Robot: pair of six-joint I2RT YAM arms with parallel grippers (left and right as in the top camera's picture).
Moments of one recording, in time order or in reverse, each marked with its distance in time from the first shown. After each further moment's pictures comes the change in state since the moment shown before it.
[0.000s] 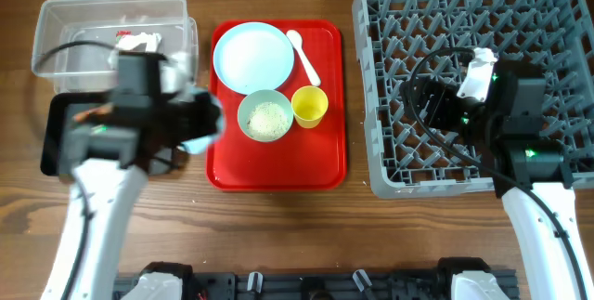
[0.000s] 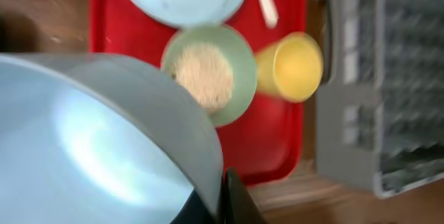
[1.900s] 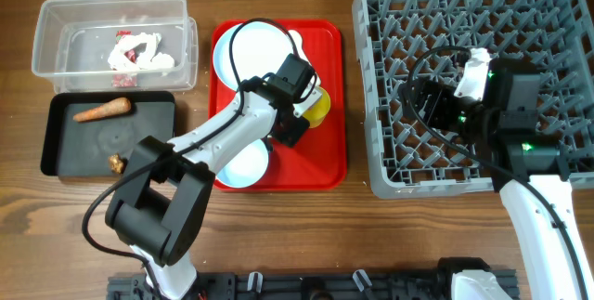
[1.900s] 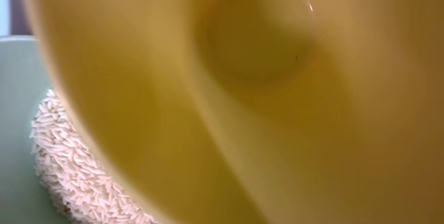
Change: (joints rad) left arm -0.413 0.635 0.073 0.274 -0.307 0.467; right arm 0.000 0.033 0.000 -0.008 0.000 0.000
